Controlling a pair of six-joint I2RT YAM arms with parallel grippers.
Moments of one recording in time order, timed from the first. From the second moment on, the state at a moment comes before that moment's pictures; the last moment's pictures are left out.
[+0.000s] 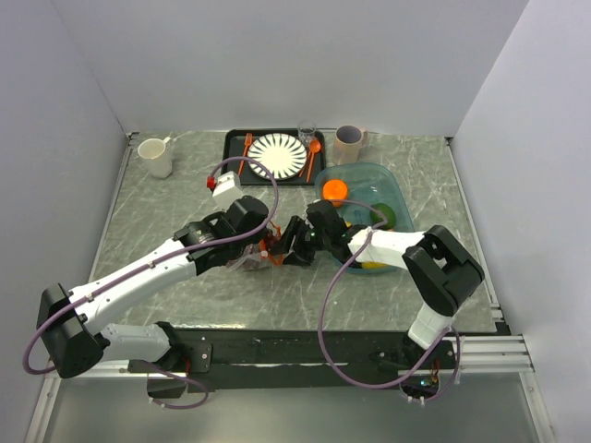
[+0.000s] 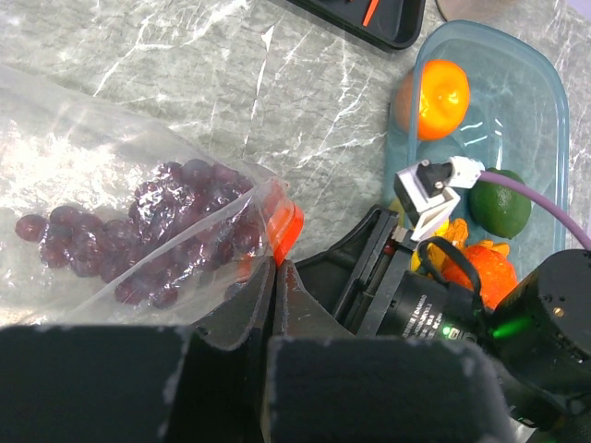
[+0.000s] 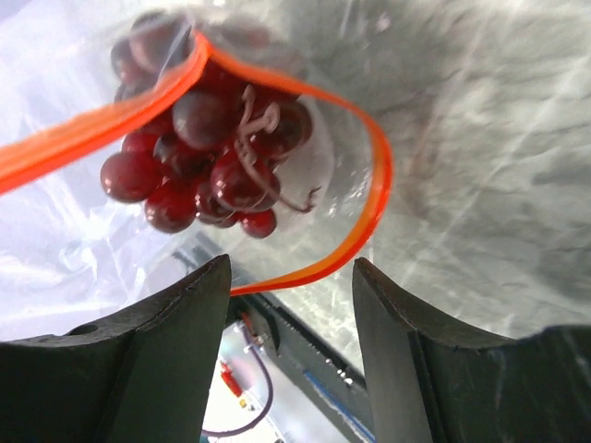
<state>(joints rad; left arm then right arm) -0.87 1.23 1.08 -0.57 -0.59 -1.05 0.71 1.69 0.87 0.08 -0.37 1.14</state>
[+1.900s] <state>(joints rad) -0.87 1.22 1.08 -0.57 -0.58 -1.05 0.75 1.77 0.85 0.24 -0.41 1.30</state>
